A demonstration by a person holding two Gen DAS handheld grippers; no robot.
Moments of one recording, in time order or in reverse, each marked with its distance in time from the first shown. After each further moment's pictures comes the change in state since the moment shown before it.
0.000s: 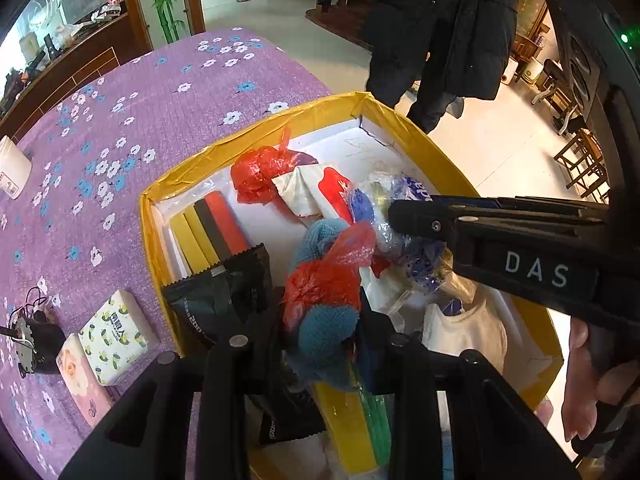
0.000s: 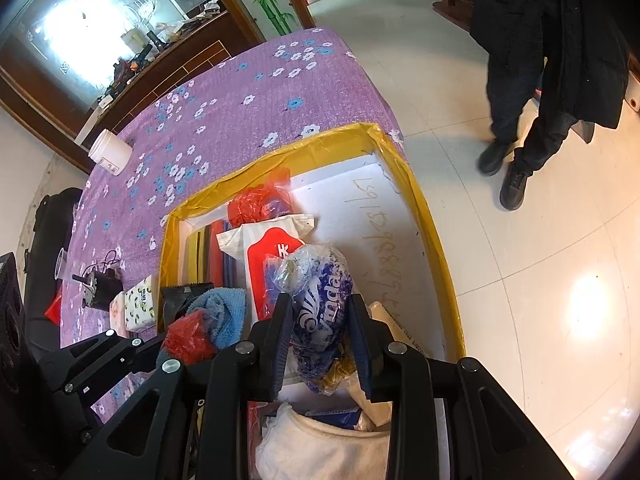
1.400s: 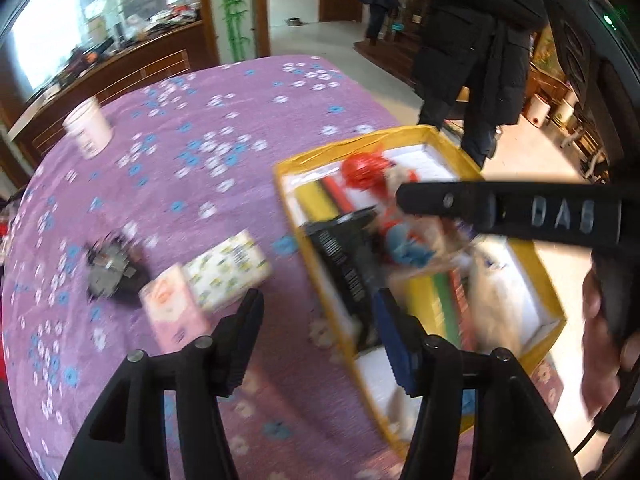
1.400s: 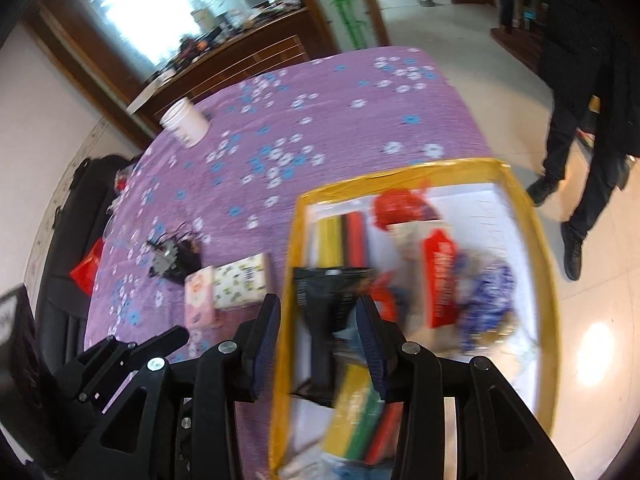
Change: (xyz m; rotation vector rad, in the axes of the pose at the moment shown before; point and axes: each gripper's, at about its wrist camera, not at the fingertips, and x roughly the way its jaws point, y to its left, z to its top) left arm -0.088 0.065 -0.073 -0.134 -0.122 0.114; right arm -0.024 0.113 -0.019 -0.183 -0.007 0.119
